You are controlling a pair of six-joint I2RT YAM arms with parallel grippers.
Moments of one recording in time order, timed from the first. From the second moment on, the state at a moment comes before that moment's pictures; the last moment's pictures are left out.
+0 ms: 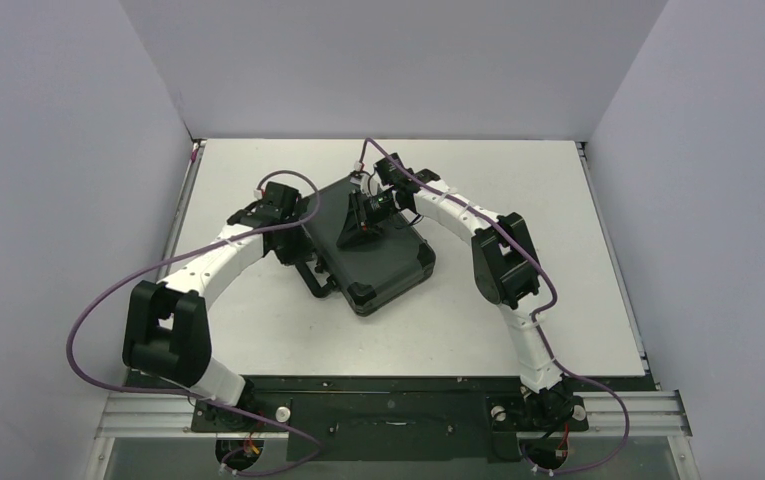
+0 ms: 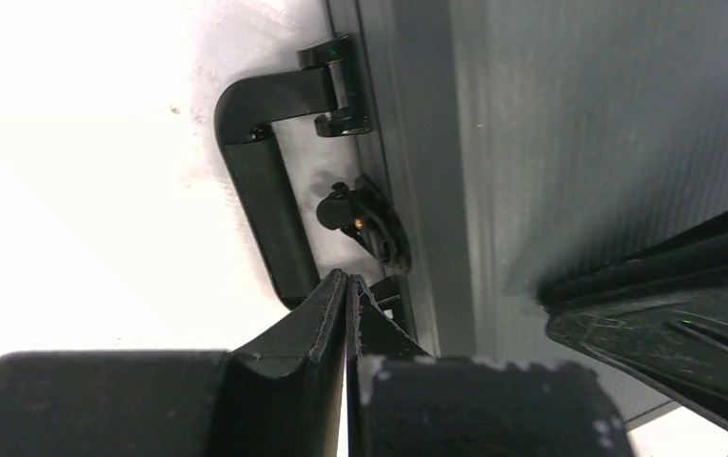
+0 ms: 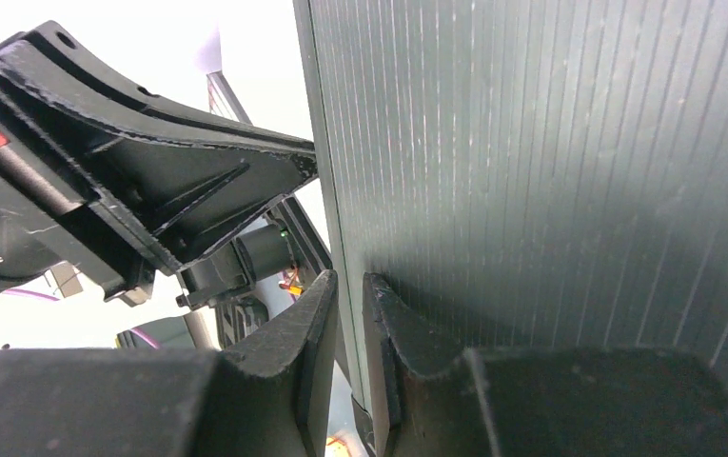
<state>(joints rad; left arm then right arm) -0.31 1.53 1.10 -0.62 -0.02 -0.75 0.60 2.31 1.94 -0.64 -0.86 0.56</state>
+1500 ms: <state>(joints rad) -0.29 1.70 1.07 -0.55 -0.03 -0.85 0.60 2.30 1.92 -0.61 -0.87 0.56</state>
